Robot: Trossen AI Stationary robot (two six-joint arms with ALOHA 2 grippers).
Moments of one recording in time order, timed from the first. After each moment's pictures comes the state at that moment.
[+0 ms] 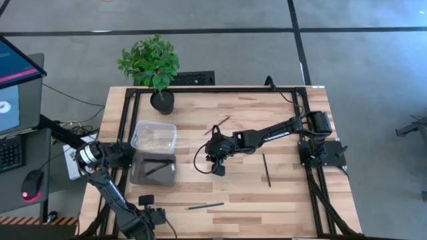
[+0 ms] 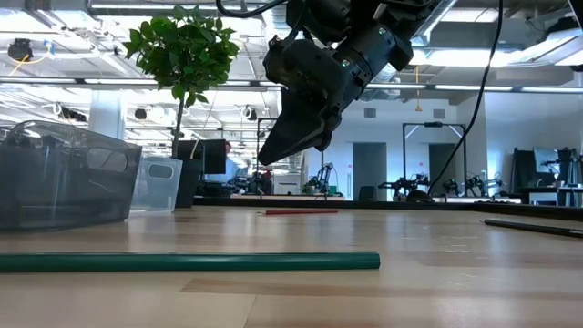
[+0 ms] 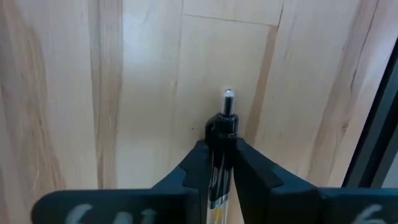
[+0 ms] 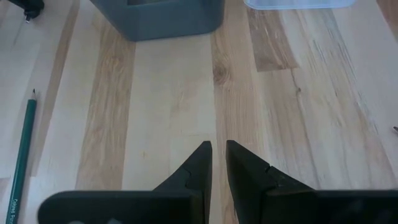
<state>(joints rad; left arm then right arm) -1.02 1.93 1.21 -0.86 -0.05 -1.14 0.08 1.92 1.22 -0.12 -0.07 0.12</state>
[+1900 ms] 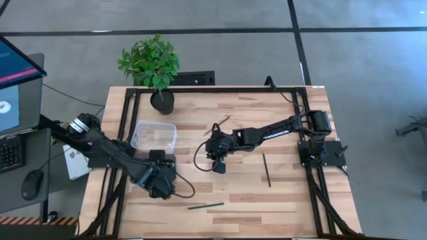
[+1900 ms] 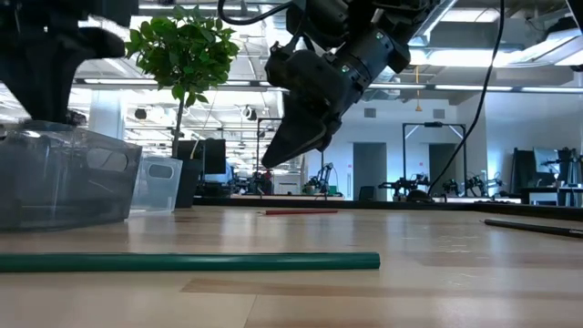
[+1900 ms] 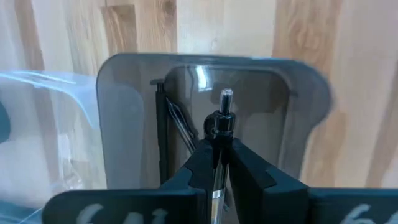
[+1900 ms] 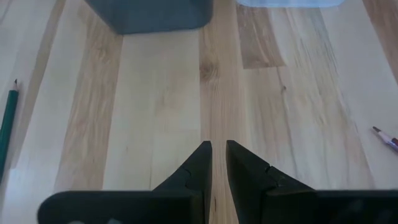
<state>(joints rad) -0.60 1.55 1.11 -1.20 -0.27 -0.62 0.05 1.92 1.22 -0.14 -0.07 0.07</state>
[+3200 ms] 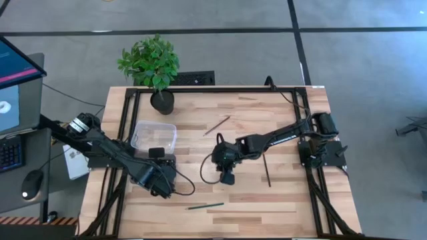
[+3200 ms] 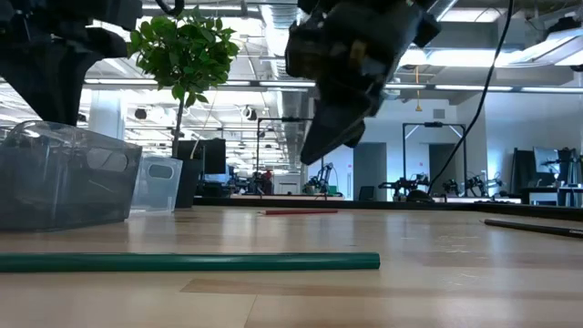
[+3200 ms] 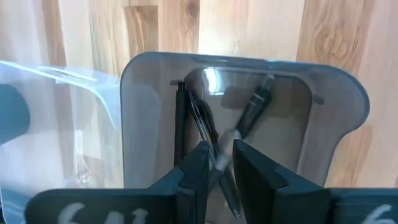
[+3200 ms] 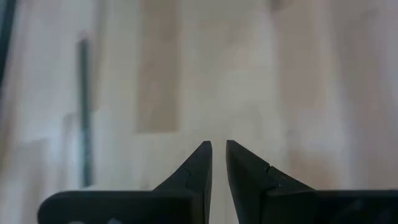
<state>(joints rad) -0.59 1.55 1.10 -1.21 -0.32 -0.65 0.16 1.86 1.22 -0.34 -0.15 0.22</state>
